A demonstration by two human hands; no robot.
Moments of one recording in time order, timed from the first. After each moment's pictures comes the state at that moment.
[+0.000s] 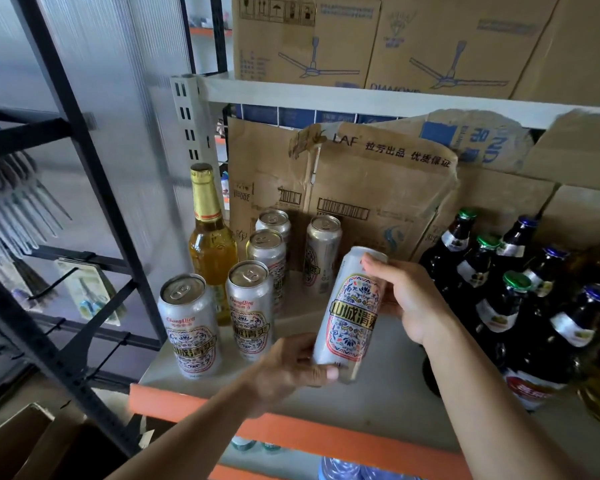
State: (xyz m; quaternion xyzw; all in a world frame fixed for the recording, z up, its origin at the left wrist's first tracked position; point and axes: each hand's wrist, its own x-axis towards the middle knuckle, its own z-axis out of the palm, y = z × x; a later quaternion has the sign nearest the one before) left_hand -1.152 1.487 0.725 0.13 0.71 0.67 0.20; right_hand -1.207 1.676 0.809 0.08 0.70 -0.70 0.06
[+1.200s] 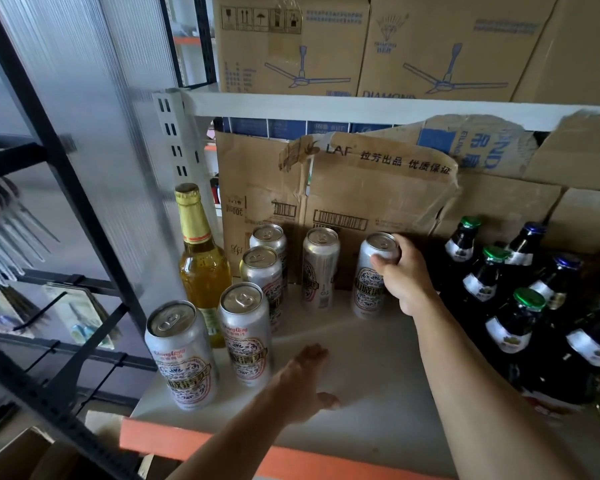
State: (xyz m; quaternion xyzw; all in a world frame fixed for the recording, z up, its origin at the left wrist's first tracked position) left_hand -1.203 1.509 0.677 0.18 0.95 0.22 0.11; right_hand -1.305 1.695 0.770 0.09 0.81 -0.56 -0.15
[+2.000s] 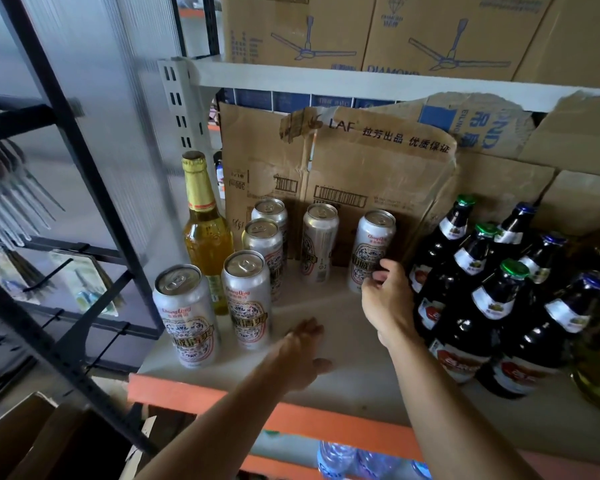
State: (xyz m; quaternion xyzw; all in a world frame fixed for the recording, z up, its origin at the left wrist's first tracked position) left_hand -1.187 1.511 0.679 0.17 0.96 0.20 0.11; right_hand -1.228 1.663 0.737 0.16 0.82 -0.53 -0.14
